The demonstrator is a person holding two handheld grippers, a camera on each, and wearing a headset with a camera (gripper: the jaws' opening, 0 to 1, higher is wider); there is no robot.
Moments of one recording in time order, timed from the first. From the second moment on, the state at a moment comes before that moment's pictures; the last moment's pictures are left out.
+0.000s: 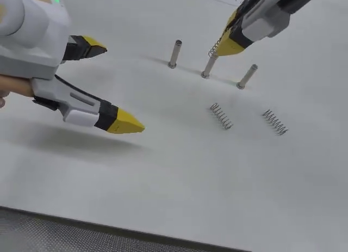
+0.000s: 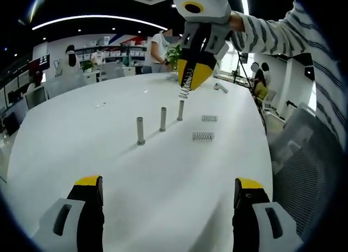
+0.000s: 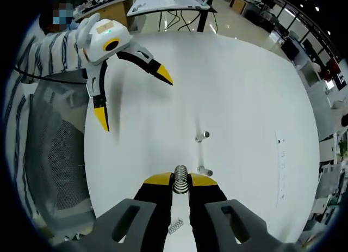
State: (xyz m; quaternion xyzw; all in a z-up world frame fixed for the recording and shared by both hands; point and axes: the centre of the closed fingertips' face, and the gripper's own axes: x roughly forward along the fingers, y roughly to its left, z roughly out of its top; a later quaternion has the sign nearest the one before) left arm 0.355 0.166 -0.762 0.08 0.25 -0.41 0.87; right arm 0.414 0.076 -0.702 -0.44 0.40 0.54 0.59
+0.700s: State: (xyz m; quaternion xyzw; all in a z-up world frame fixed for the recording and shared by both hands) left arm 0.362 0.168 -0.757 0.08 0.25 -0.41 0.88; right arm 0.443 0.101 -0.717 -0.50 0.39 0.56 0.53
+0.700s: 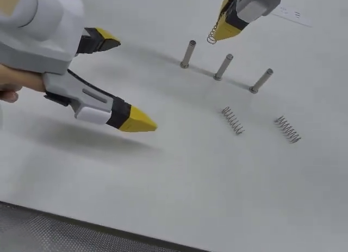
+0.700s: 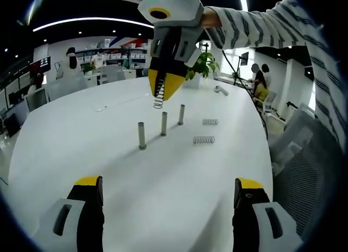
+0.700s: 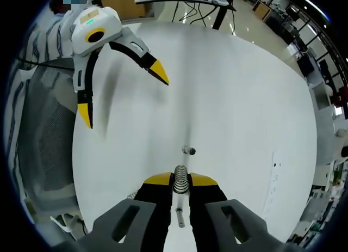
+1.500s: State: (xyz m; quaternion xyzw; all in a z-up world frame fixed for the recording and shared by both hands) left arm 0.362 0.172 -0.771 0.10 0.27 -0.41 0.87; right arm 0.461 0.123 -0.738 -0.52 0.37 0.58 0.51
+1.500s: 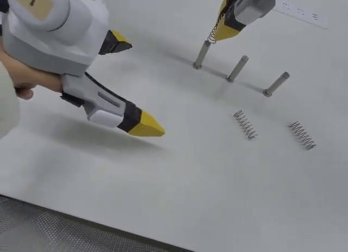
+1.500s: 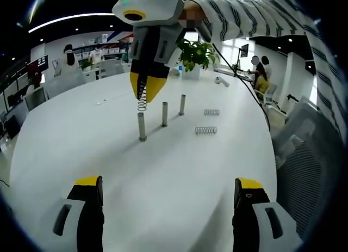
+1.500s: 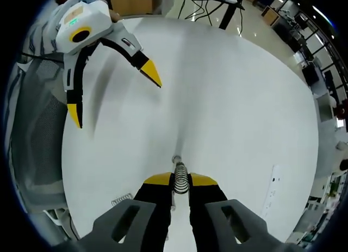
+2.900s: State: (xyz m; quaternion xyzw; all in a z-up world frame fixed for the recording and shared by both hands) left arm 0.359 0.185 -0.772 0.10 0.29 -0.40 0.86; right arm 0.459 0.126 -0.783 -0.54 0.39 0.58 0.46
